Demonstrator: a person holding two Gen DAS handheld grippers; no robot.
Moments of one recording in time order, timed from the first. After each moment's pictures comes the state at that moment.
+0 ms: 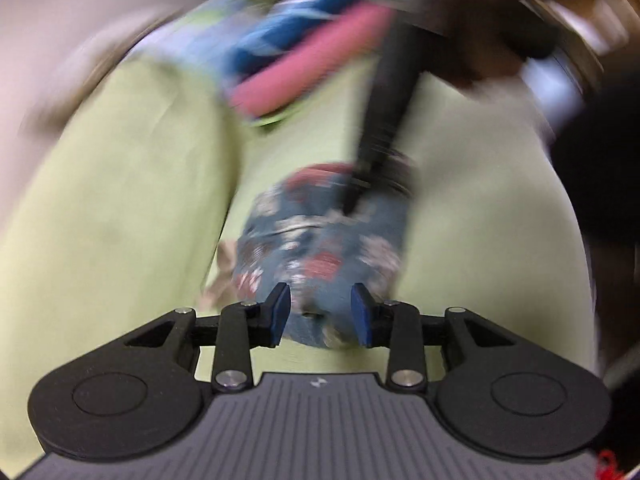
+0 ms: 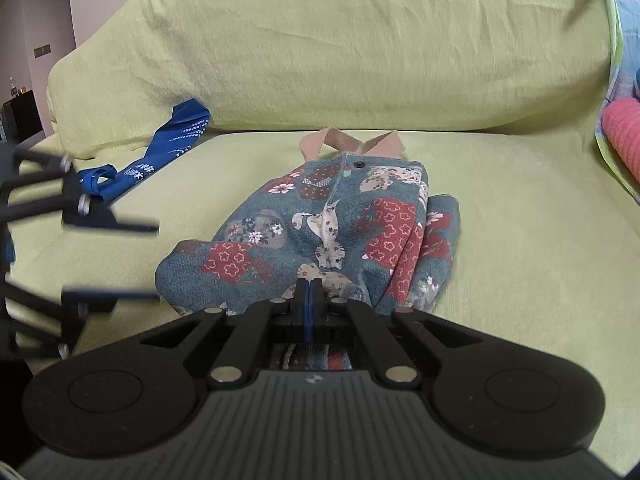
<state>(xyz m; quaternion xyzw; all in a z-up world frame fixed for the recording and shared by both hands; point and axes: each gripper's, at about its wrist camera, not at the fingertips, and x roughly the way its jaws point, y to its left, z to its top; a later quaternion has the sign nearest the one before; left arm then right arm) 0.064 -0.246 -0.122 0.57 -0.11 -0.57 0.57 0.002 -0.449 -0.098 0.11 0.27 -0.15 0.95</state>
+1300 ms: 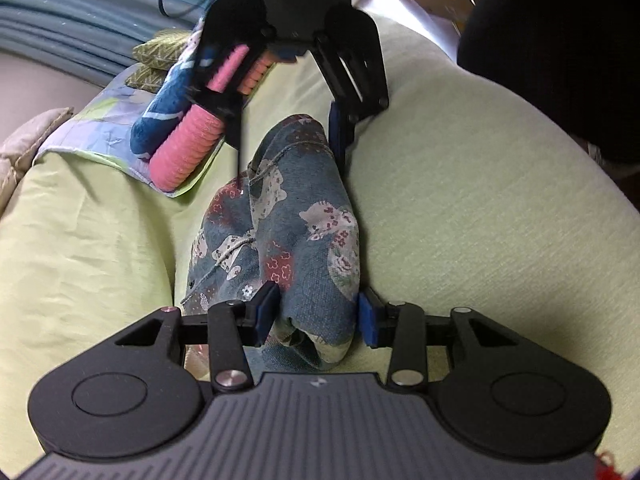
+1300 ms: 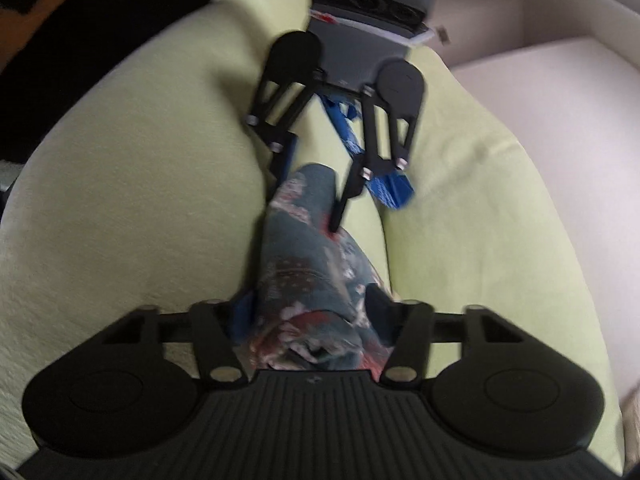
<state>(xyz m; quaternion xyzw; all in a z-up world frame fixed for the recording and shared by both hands) 0.112 -0.271 -0.157 0.55 -0.17 -0.68 0.46 -0.038 -0.434 -0.148 -0.59 0.14 0.13 0.78</state>
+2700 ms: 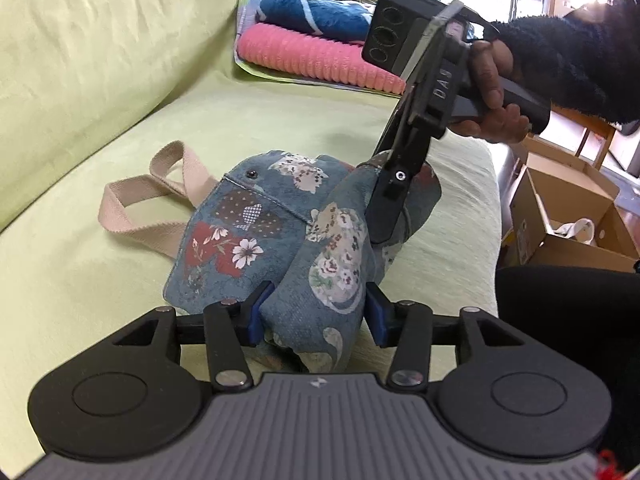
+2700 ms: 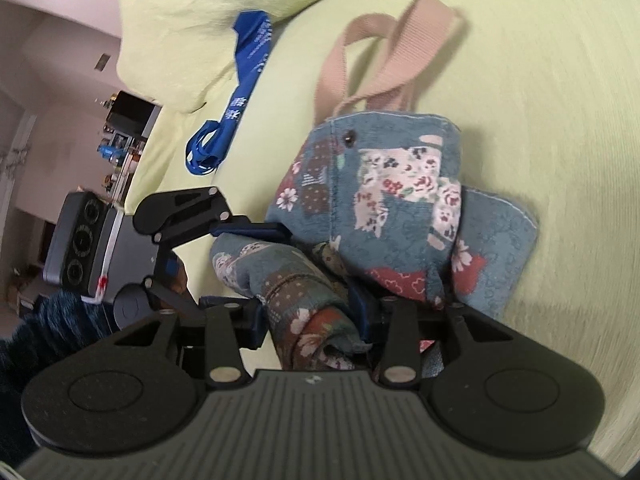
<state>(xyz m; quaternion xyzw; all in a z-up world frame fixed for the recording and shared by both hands) 0.159 -0.287 -0.109 0.29 0.25 -0.71 0.60 0.039 -0.550 -0.103 0.41 0.43 0.12 0.80</state>
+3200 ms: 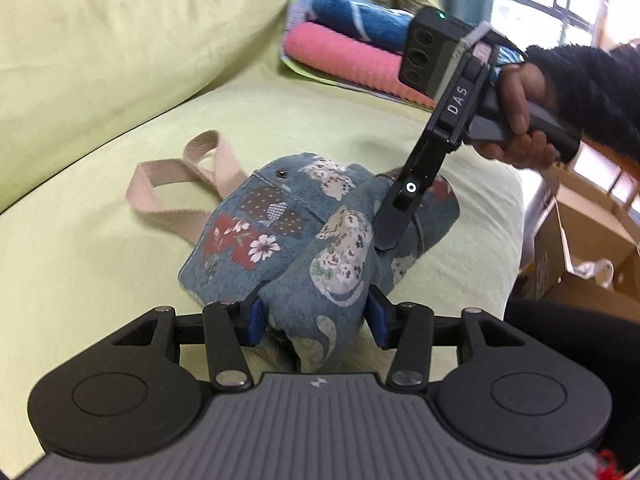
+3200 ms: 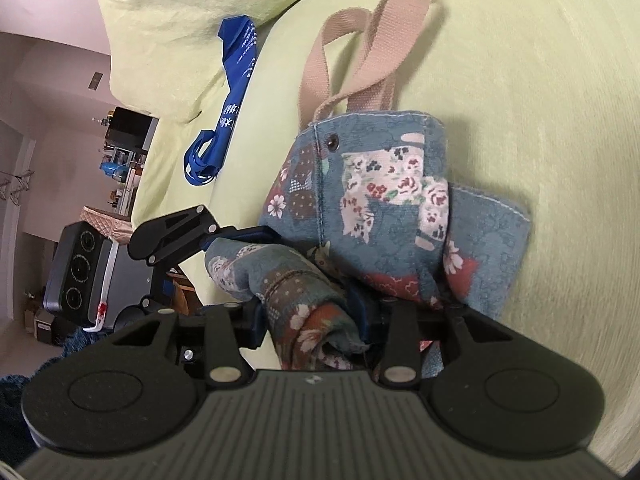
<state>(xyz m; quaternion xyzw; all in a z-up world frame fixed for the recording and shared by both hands) 0.157 -0.282 -0.102 0.24 0.29 -0.66 0.65 0.055 -0.562 -0.119 0.45 0.43 0.12 0.77</state>
